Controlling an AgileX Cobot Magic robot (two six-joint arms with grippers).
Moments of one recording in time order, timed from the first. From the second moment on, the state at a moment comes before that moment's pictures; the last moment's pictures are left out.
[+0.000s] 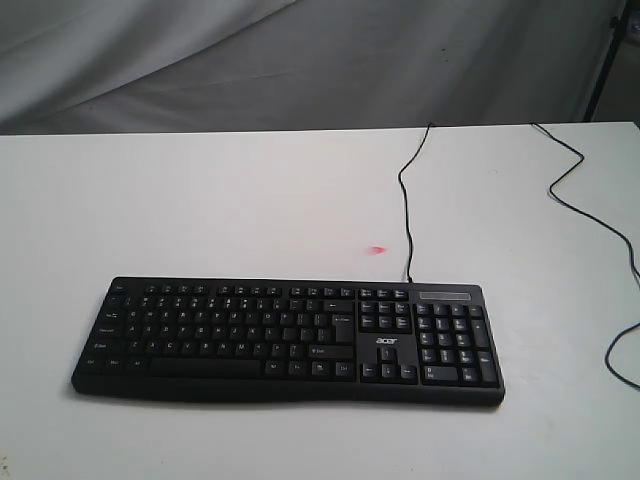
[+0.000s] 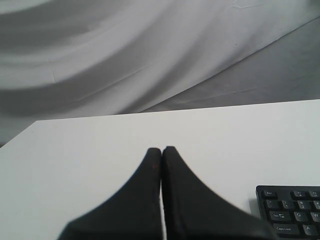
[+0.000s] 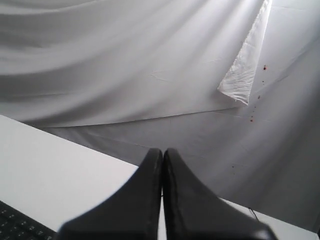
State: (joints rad) left arm 0.13 0.00 -0.01 0.03 0.18 0.09; right arm 0.08 0.15 -0.21 -0.20 0.06 -0.03
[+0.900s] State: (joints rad) left arm 0.13 0.00 -0.01 0.03 0.18 0.09; right arm -0.03 0.01 0.00 -0.06 0.24 -0.04
